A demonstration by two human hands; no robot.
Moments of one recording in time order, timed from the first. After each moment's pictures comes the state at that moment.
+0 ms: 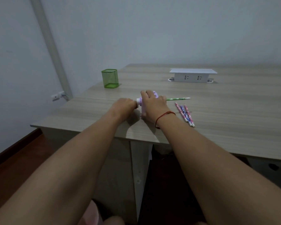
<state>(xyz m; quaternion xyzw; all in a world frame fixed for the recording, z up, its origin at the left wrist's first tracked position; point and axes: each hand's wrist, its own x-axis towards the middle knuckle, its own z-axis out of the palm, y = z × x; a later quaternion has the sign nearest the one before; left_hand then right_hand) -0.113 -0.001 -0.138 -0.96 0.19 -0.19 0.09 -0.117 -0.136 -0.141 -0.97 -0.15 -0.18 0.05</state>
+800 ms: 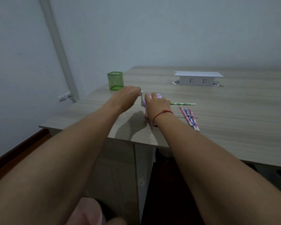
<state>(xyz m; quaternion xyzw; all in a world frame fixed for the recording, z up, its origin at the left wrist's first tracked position) -0.116 0.007 -0.090 -0.94 0.22 -0.27 0.02 -0.119 -0.127 -0.124 -0.98 -0.11 -0.18 -0.01</state>
